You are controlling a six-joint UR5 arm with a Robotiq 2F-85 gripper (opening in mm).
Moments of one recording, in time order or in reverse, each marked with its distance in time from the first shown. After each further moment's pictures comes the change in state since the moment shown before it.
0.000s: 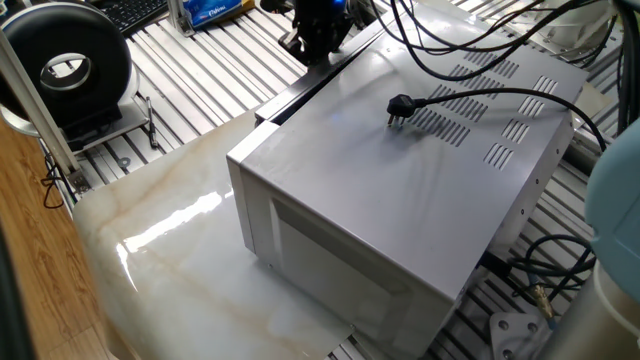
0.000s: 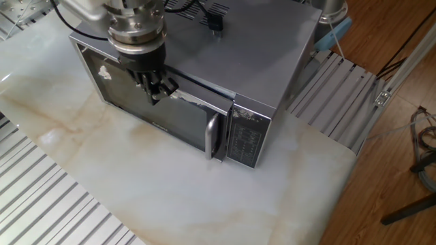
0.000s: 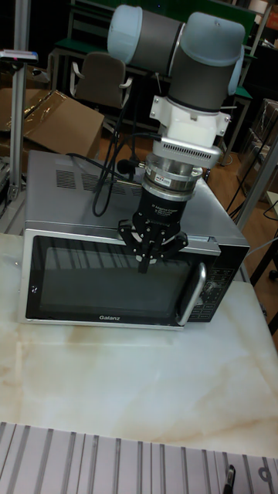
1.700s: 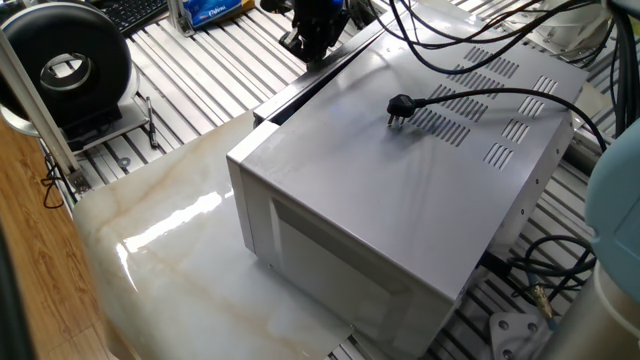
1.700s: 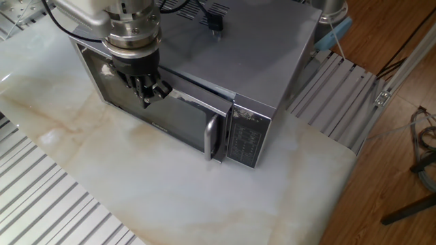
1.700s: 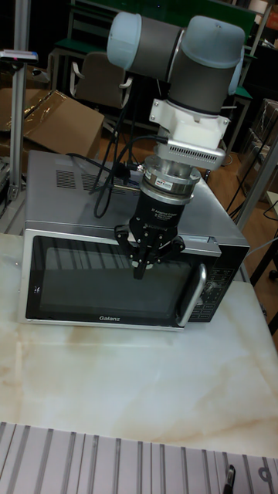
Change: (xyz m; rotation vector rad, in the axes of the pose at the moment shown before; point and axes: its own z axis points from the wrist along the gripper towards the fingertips) arm -0.016 -0.003 0.003 0.015 -0.049 -0.102
